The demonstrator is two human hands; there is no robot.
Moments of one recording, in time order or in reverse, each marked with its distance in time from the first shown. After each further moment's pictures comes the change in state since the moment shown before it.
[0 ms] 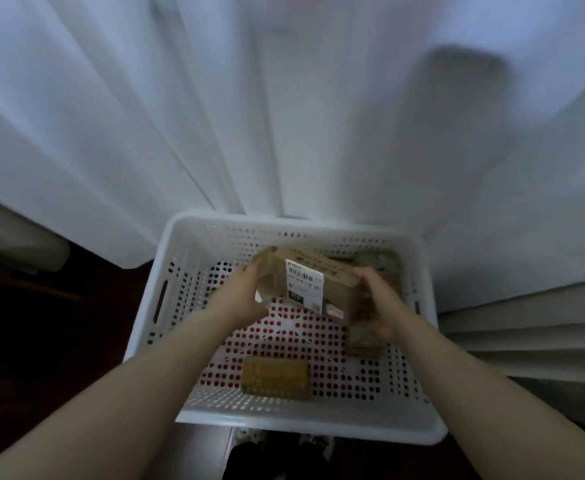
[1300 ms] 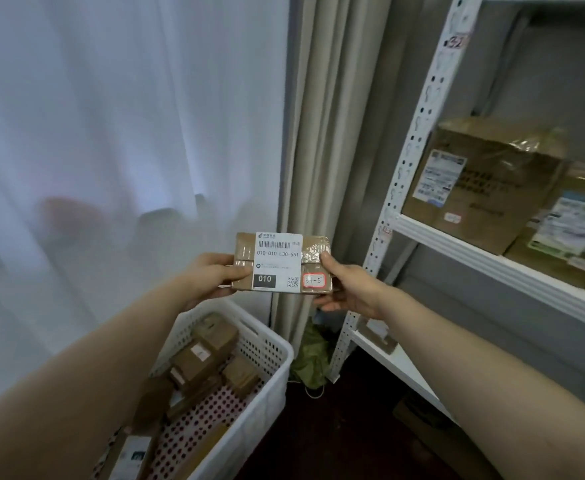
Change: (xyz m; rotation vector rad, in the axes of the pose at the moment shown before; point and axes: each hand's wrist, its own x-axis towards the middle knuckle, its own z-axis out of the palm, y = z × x) left_hand -0.254 0.148 -0.096 -0.478 -0.553 0.729; right_hand -0.423 0.135 -0.033 0.343 0.544 -0.554
